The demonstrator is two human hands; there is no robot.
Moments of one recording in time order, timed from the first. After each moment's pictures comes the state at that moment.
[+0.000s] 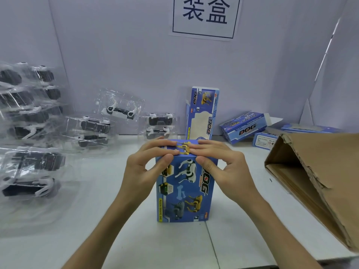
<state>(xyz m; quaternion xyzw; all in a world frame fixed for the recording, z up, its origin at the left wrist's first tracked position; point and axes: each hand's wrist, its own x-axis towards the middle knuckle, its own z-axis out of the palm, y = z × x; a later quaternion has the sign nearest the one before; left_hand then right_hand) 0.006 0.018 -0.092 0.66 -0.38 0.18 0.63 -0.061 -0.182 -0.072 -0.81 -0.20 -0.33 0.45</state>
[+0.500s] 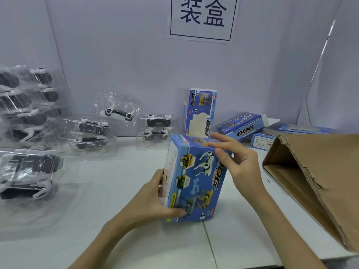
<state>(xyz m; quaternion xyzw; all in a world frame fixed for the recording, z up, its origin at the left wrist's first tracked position) 0.014 0.020 -0.150 0.78 -0.36 -0.07 0.50 -0.057 -0.212 -0.078 -0.72 -0.14 -0.31 0.60</state>
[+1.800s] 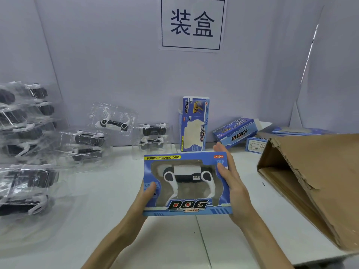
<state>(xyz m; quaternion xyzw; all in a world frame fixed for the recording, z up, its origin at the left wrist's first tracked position) -0.004 0.015 -0.142 0.64 -0.19 -0.13 0.74 -0.065 -0.198 -0.104 -0.58 -0.11 -0.21 0.78</state>
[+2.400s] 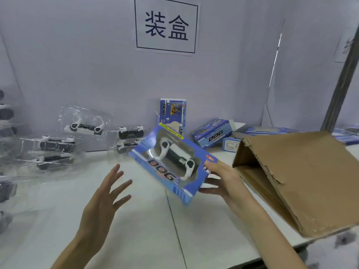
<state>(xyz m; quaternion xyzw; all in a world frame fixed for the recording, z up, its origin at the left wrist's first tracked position) 0.014 0.026 -0.138 0.53 -0.21 -0.04 0.82 -0.075 -0.256 -0.093 -0.63 0.05 -0.15 0.76</state>
